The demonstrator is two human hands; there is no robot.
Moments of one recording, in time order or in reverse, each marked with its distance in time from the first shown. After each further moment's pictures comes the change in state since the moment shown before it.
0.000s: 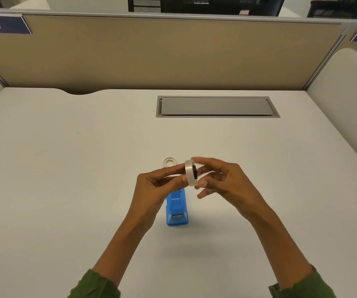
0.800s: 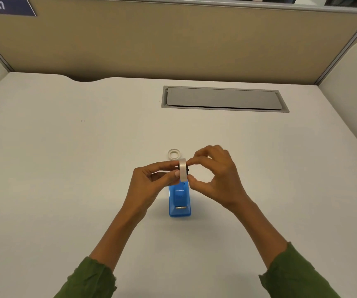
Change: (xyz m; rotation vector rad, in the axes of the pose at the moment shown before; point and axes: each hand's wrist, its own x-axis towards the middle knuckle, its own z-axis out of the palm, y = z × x) left_hand 0.002 -0.021 -0.023 0.100 0.047 -0.024; right_hand 0.021 0.034 0.018 -0.755 0.224 -0.609
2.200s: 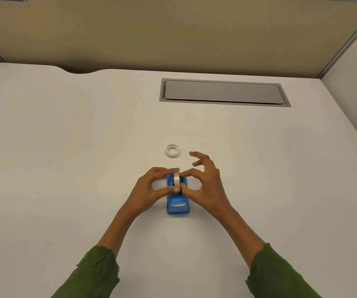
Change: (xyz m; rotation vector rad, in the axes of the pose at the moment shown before) left_hand 0.022 -0.064 -0.015 0.476 -0.161 -0.019; right_hand -0.030 0.026 0.053 0.144 -0.126 0.292
